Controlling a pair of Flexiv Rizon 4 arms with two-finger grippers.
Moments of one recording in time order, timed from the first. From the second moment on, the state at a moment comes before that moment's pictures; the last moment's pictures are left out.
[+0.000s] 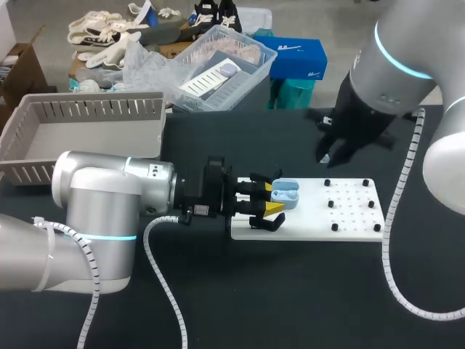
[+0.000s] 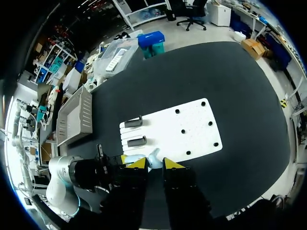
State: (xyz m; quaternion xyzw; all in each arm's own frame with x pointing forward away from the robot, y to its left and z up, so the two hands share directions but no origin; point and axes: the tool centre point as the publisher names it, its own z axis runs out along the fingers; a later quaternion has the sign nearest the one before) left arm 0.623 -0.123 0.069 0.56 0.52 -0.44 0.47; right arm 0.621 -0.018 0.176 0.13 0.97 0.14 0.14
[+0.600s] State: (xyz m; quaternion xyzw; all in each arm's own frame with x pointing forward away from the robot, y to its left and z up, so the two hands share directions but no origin) left arm 0.623 -0.123 0.069 0.56 0.52 -0.44 0.47; right arm 0.594 0.036 0.162 -0.03 0.98 0.18 0.04
